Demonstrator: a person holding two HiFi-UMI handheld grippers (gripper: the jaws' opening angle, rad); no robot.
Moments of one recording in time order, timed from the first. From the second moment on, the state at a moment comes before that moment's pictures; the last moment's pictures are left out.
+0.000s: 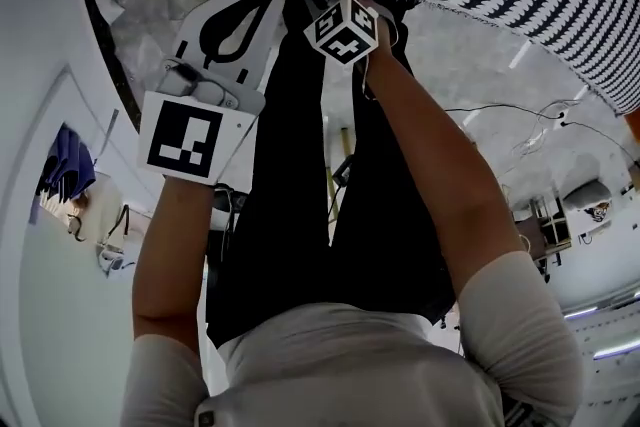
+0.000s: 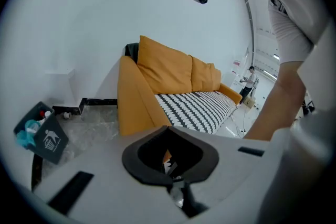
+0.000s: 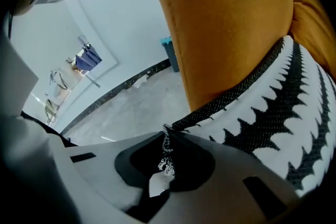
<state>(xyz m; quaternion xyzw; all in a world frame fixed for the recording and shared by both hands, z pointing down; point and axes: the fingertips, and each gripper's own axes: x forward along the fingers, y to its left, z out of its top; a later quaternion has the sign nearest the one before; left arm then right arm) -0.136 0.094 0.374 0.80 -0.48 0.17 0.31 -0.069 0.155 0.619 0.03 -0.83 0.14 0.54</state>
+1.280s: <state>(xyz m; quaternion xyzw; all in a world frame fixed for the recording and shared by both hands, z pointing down) -0.146 0.102 0.306 0.81 -0.49 0.21 0.26 -0.063 0.158 0.480 0.07 -0.88 0.24 0.40</state>
